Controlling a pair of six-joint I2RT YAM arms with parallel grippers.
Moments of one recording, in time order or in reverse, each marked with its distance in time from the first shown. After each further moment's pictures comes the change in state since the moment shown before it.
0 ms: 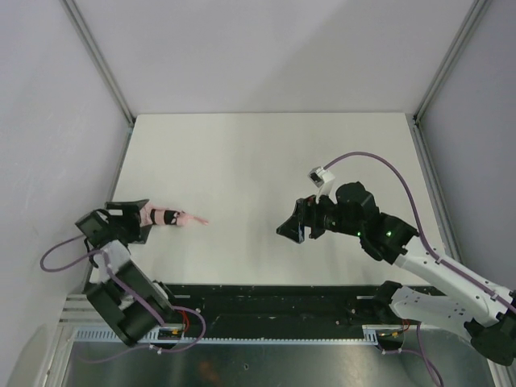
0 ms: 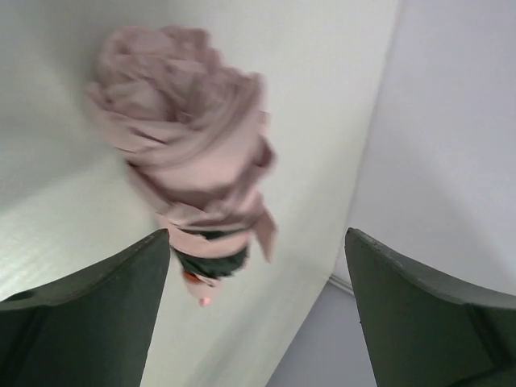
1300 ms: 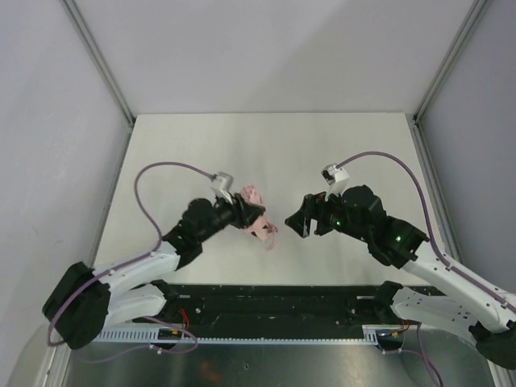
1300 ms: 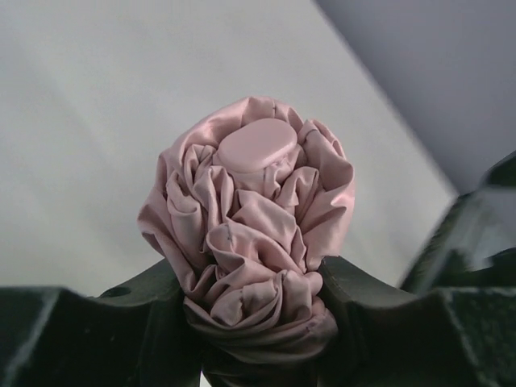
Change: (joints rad) left arm -1.508 -0.053 -0.011 0.568 -0.525 0.569; right arm 0.040 -0.062 0.023 -0.060 0.239 -0.001
